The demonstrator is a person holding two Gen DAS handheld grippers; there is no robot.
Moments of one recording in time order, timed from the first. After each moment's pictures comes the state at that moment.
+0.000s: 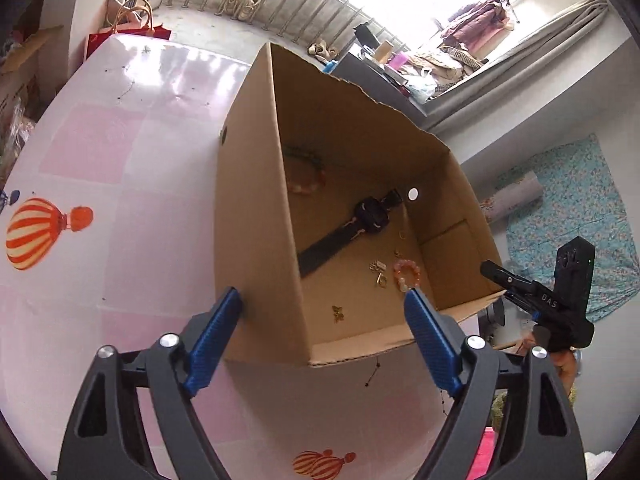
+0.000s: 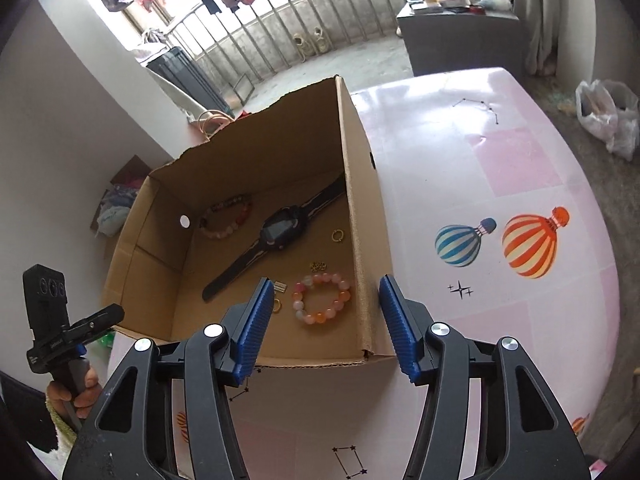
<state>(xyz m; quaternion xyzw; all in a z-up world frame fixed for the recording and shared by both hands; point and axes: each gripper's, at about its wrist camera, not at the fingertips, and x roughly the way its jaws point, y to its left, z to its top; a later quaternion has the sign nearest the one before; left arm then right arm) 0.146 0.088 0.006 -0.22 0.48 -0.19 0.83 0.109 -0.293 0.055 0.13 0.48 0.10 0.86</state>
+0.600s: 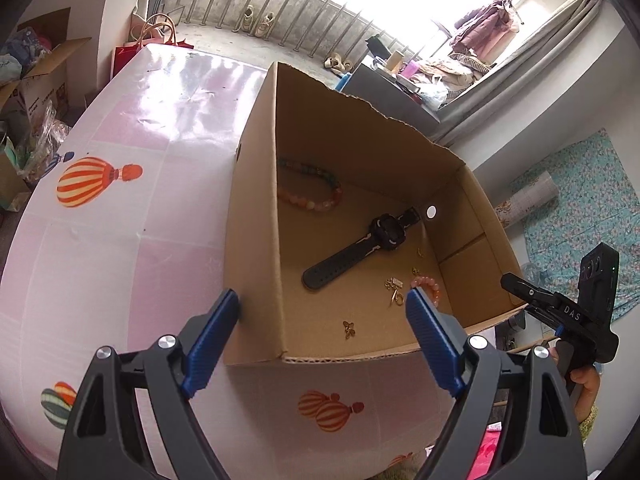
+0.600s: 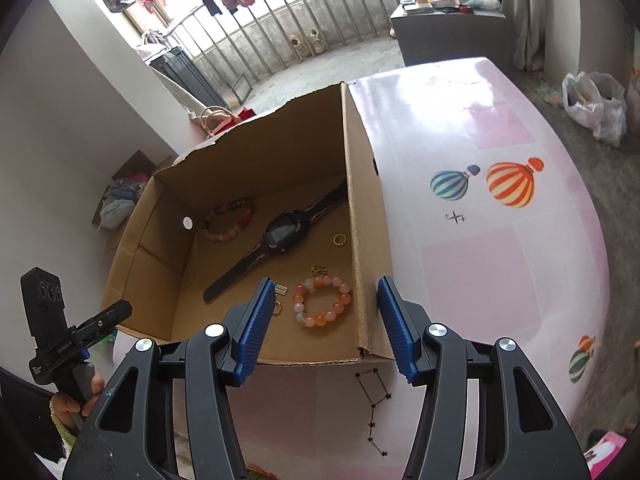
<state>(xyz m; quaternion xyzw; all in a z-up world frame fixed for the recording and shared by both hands) 0.075 0.086 0.016 -0.21 0.47 -0.16 0.85 0.036 -0.281 0.058 0.14 0.48 0.09 0.86</state>
